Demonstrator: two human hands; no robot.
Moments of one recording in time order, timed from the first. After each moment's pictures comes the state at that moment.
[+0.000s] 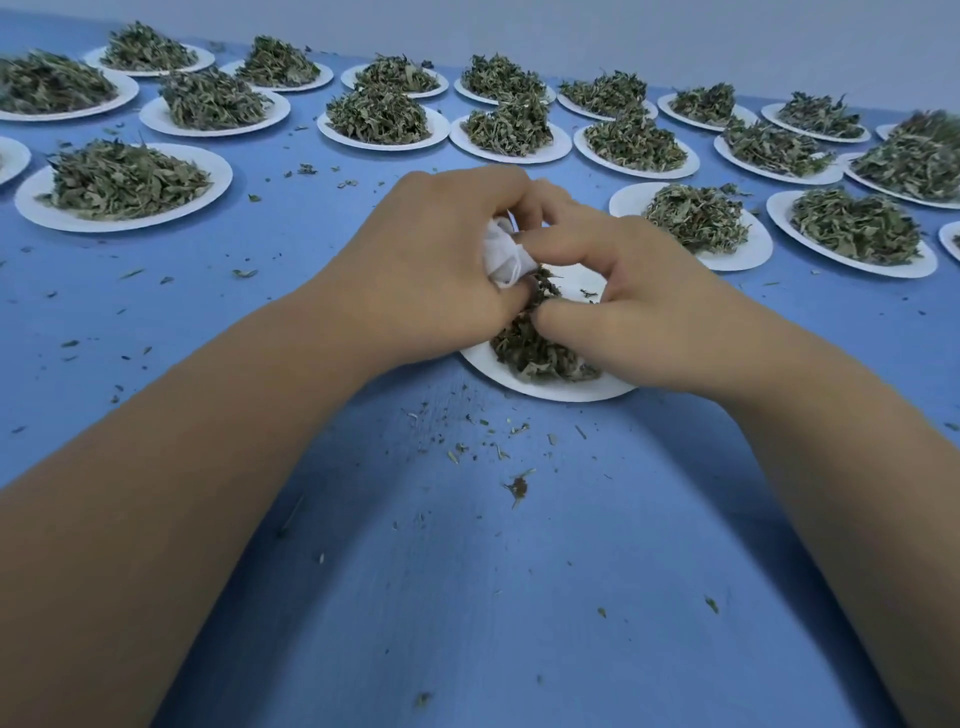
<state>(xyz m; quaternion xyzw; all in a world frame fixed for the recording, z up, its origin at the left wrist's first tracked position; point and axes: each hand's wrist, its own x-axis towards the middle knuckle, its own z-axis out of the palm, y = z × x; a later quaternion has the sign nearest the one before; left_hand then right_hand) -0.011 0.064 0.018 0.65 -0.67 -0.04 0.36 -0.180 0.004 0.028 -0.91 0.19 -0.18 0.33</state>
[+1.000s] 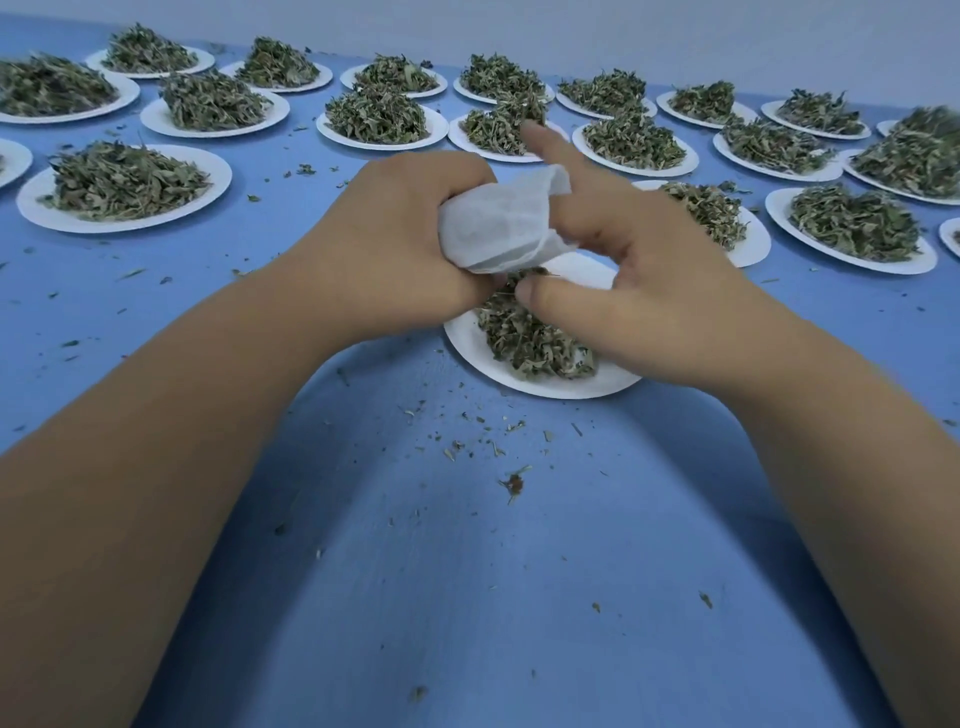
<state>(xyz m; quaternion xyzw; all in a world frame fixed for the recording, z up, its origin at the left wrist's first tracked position) 0.005 0.067 0.024 0.66 -0.66 -0.06 0.35 -0.183 0.003 0.030 -0.89 0.22 -0.25 0.31</state>
